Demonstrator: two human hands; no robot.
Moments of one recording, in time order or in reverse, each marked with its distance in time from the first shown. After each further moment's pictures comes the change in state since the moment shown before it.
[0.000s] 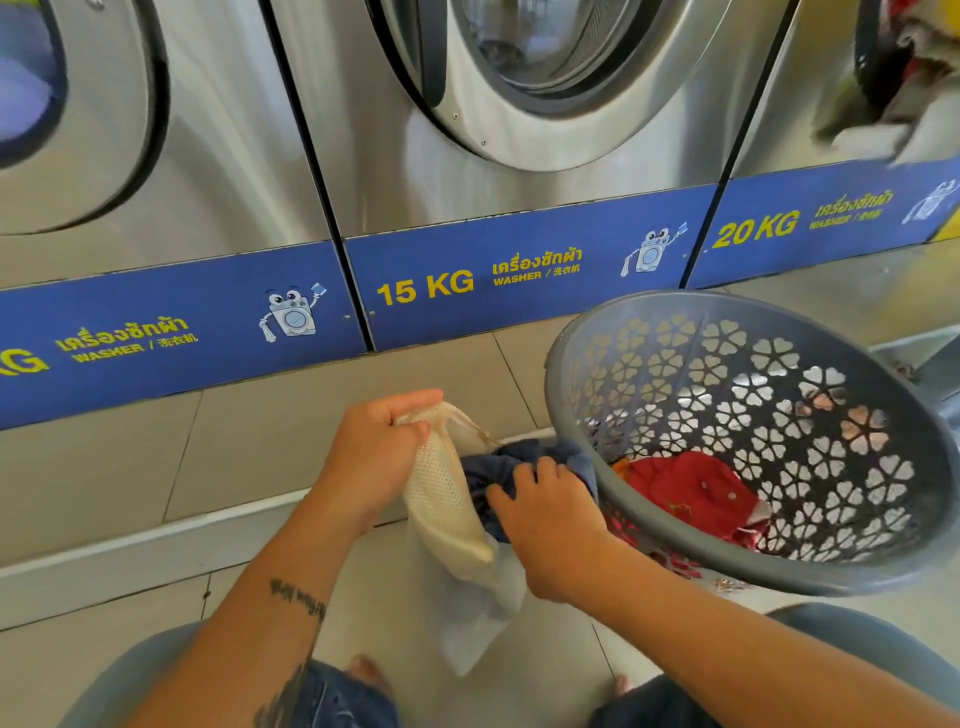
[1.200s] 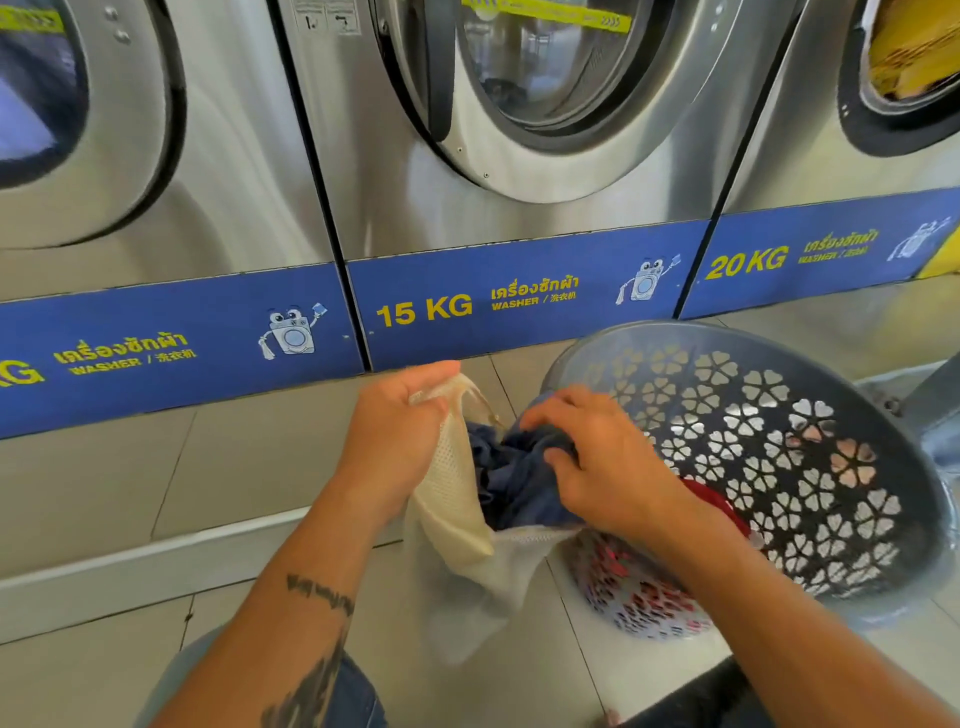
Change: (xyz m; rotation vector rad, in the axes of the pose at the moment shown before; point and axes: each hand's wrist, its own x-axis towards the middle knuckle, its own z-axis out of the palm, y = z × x) left_hand -0.009 0.057 0.014 -0.092 0.086 0.091; right_hand -0.008 0.078 -0.033 0.744 0.526 0.080
